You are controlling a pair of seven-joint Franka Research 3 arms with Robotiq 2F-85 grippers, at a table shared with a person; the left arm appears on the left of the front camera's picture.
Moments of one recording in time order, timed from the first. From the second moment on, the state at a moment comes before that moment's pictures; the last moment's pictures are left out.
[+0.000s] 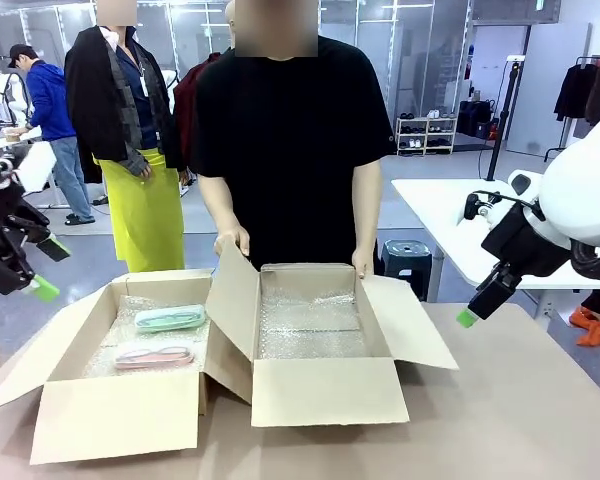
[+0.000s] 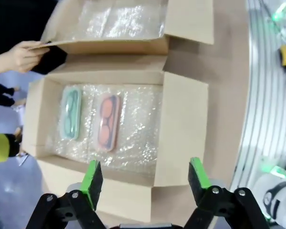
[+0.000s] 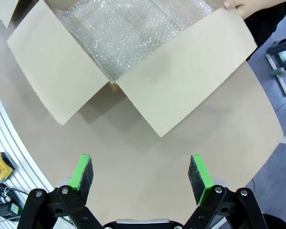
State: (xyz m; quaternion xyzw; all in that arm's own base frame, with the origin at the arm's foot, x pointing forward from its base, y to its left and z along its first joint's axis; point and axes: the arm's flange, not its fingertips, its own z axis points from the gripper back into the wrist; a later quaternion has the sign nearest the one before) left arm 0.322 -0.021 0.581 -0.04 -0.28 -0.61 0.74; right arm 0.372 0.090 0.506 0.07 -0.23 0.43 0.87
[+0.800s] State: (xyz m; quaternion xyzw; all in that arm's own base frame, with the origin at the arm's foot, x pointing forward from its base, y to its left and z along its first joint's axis) left arm 0.329 -0.041 0.573 -0.03 -0.24 -0.62 0.75; right arm 0.372 0.090 0.506 0.07 -0.23 0.43 0.87
